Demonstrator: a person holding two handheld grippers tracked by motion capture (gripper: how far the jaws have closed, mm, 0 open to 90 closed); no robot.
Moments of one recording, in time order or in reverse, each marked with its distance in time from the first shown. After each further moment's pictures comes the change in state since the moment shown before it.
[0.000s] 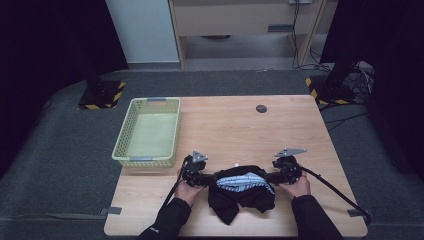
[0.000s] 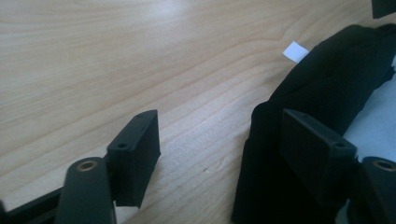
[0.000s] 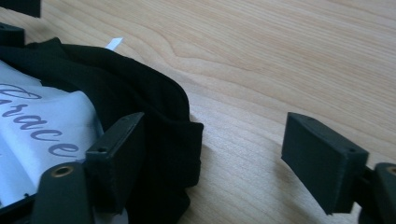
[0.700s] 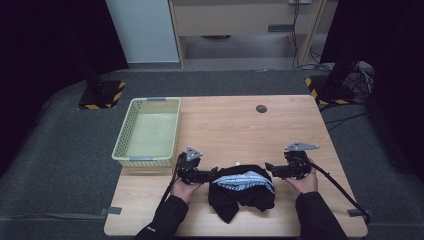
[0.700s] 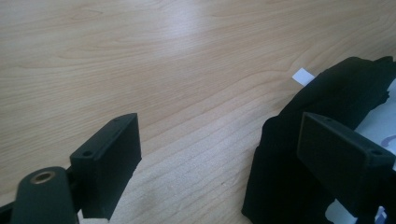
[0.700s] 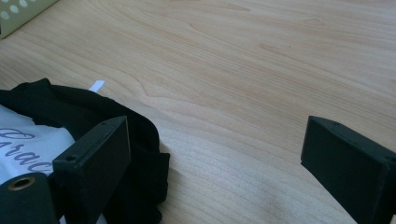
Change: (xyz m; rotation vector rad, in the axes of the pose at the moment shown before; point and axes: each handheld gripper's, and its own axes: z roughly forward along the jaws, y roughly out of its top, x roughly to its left) left arm 0.004 0.009 -0.020 -0.084 0.058 -0.004; right arm -0.010 0.012 -0.028 -0.107 -0.096 0.030
